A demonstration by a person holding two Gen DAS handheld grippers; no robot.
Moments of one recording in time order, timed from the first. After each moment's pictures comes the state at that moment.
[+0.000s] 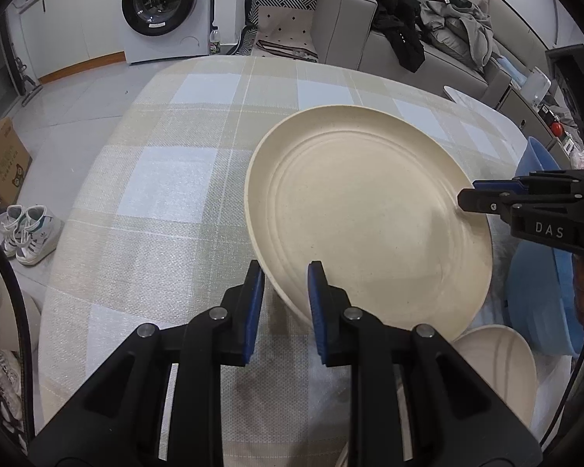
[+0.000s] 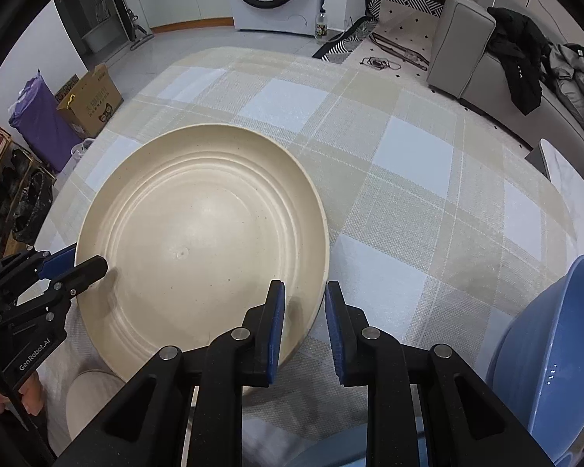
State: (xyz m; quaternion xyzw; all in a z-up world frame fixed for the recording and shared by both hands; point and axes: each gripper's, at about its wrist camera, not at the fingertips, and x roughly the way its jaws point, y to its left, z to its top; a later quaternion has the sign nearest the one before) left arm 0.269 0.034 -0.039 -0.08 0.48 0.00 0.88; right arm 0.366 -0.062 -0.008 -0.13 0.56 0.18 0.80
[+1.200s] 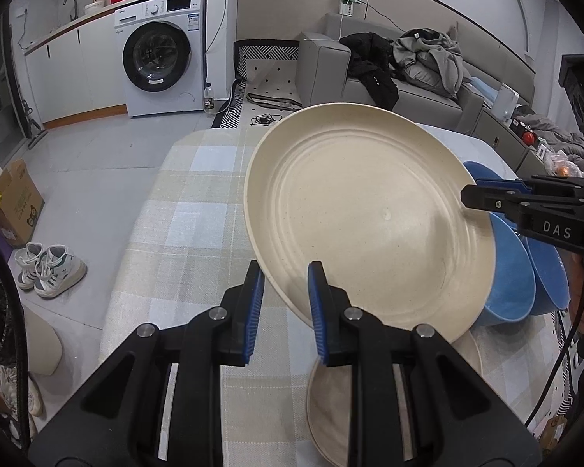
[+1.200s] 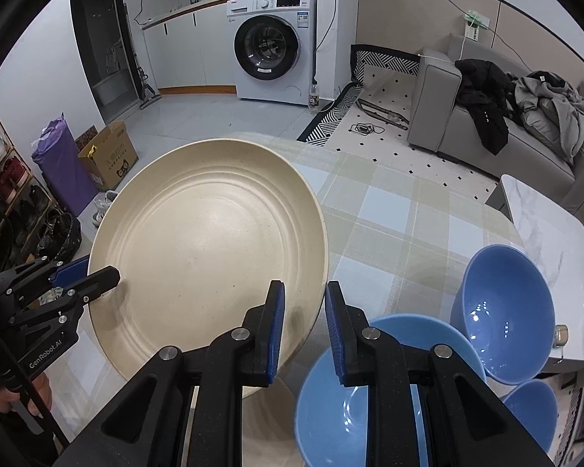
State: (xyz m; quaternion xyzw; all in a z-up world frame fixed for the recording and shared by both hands) left arm 0.144 0.011 0.090 -0.05 0.39 -0.01 0.92; right arm 0.262 -0.076 0.119 -0.09 0.46 0.18 0.87
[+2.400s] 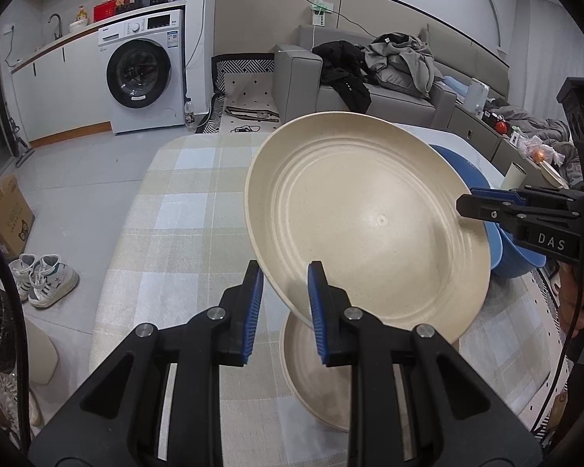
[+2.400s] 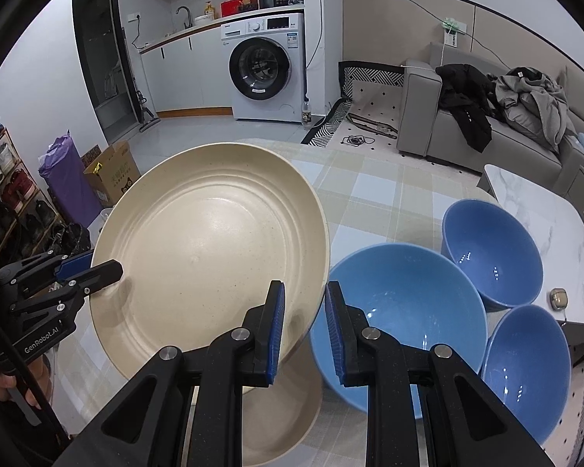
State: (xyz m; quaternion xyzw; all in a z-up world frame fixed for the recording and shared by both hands) left arm 0.048 -0.017 0.108 -0.04 0.37 -0.05 0.93; right arm 0.167 -0.104 0.118 -0.06 0.42 0.17 0.89
